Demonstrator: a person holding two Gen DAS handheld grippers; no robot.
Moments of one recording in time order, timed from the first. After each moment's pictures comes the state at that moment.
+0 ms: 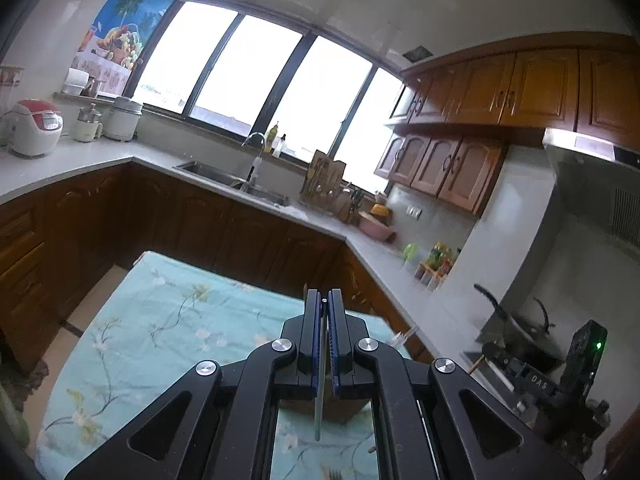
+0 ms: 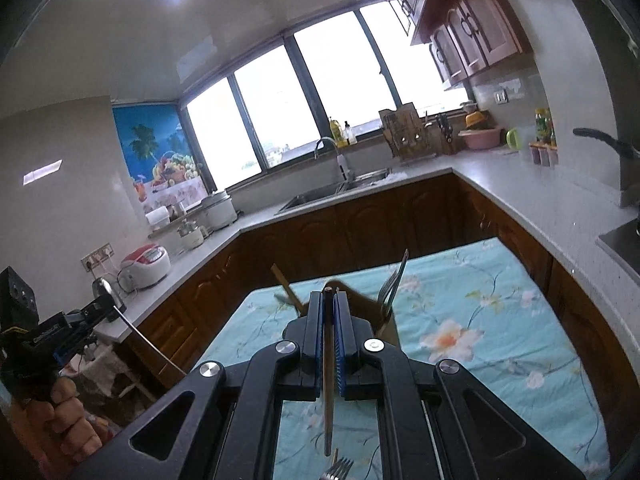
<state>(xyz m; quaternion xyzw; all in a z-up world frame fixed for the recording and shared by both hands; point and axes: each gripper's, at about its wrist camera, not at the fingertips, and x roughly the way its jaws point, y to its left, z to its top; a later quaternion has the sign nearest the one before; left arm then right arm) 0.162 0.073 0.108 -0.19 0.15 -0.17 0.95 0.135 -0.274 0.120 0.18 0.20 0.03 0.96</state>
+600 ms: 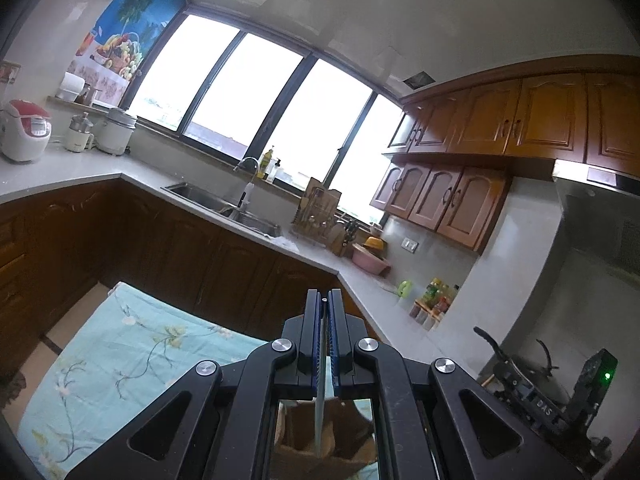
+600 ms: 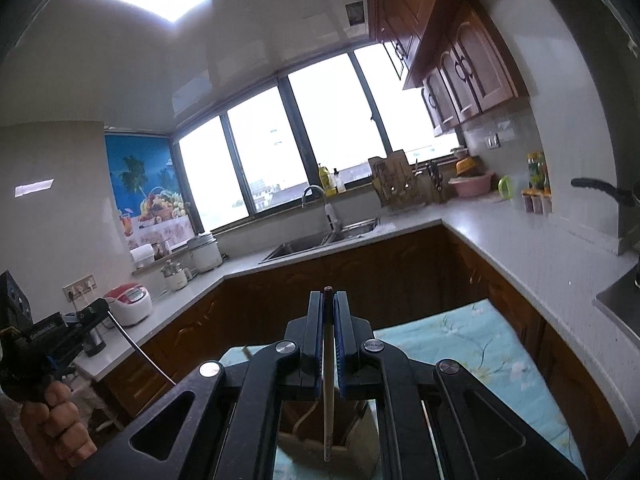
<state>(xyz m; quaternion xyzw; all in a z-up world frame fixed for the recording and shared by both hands) 0.261 0.053 0.088 -0.21 0.11 -0.17 0.96 0.183 -0.300 0.147 0.16 0.12 -0.01 0.98</state>
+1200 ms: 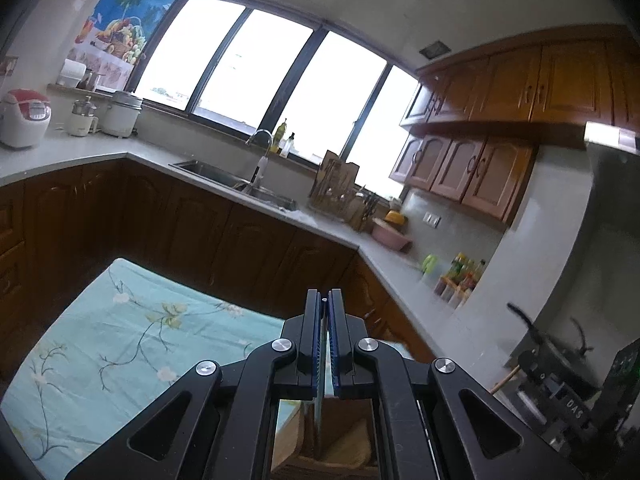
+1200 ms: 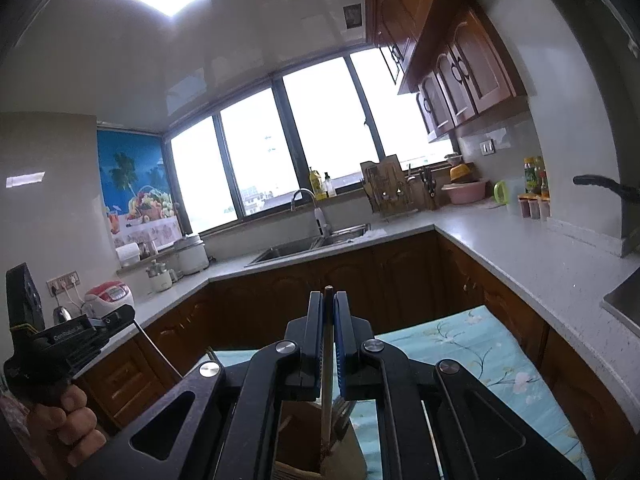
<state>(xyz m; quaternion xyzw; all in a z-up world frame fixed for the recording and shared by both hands) 0.340 0.013 0.035 -0.19 0.15 -0.15 0.96 0.215 -0.301 0.104 0.15 0.12 -0.02 0.98</state>
